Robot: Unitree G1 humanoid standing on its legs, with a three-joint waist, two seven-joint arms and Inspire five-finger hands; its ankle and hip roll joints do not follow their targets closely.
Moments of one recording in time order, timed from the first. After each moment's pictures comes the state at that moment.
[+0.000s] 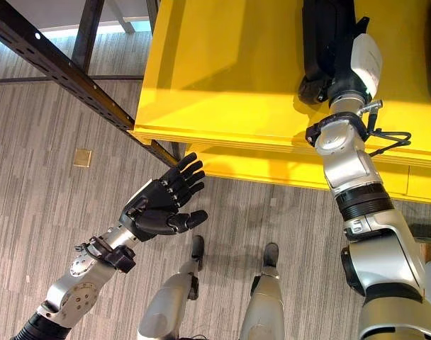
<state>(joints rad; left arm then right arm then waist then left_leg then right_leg) -0.09 0.53 -0.32 -0.22 -0.85 -0.03 -0.27 -1.01 -0.74 0.34 0.55 -0.06 0.23 -0.42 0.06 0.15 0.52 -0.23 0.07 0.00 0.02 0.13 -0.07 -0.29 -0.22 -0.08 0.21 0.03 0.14</state>
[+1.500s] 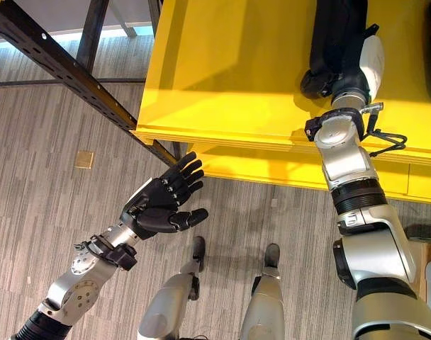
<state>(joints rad) -0.10 0.53 -0.32 -0.21 -0.85 -0.03 -0.24 -1.05 -0.70 0.30 0.64 -0.03 0.21 -0.43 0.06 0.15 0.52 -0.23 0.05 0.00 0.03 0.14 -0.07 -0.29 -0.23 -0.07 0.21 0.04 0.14</state>
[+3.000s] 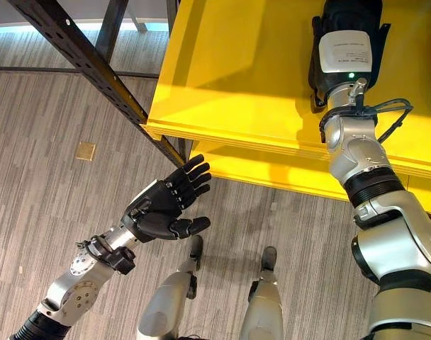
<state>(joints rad) -0.09 0.54 -0.33 -0.21 -0.86 -0.04 -0.35 -1.16 -0.84 0.63 0.75 -0.58 0.20 -0.27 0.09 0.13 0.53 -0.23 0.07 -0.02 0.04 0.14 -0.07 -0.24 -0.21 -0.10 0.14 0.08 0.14</state>
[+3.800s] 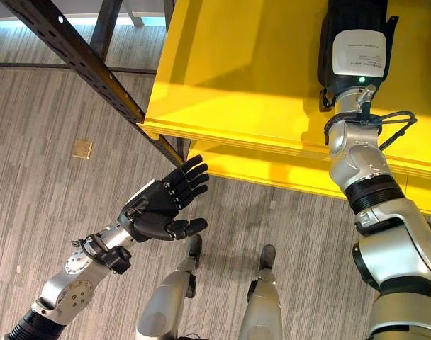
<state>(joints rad) -0.10 0.57 -0.32 -0.21 -0.86 -0.04 -0.36 -1.07 -0.84 0.55 0.65 -0.58 0.29 -0.35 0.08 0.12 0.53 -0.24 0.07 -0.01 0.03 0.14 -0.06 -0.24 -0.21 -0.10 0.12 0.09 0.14</state>
